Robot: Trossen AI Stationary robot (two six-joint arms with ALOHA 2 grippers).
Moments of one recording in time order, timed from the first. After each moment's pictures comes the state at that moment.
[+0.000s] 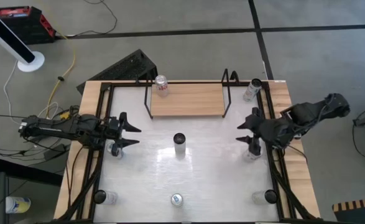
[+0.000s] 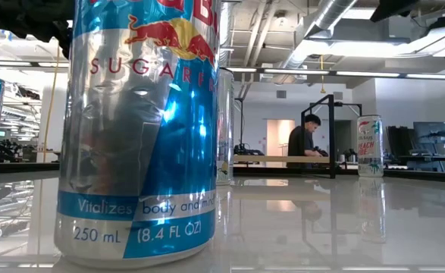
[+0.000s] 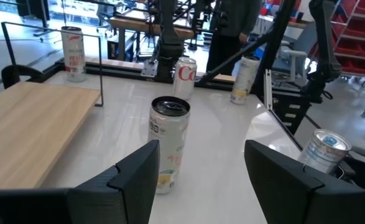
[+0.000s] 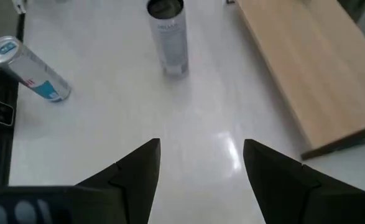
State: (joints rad) left arm -0.08 0.35 0.32 -0.01 -0.03 -0.17; right arm 0.40 0.95 1.15 -1.07 0.38 0.54
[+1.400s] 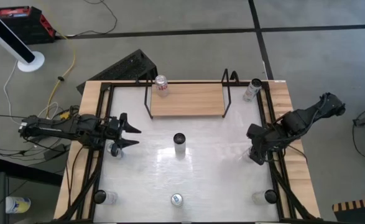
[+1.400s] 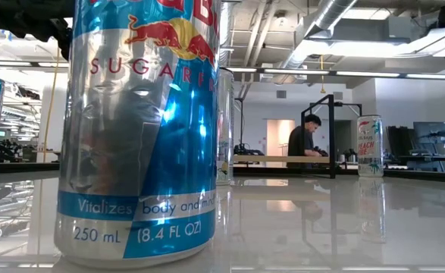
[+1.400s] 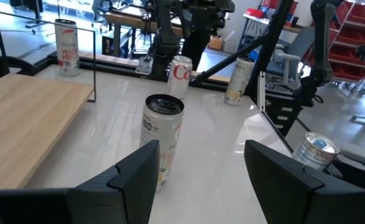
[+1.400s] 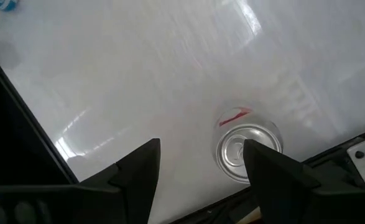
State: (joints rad) left arm -0.08 0.35 0.32 -0.01 -0.01 -0.21; right arm 0.48 1.05 1.16 -1.39 0.05 1.07
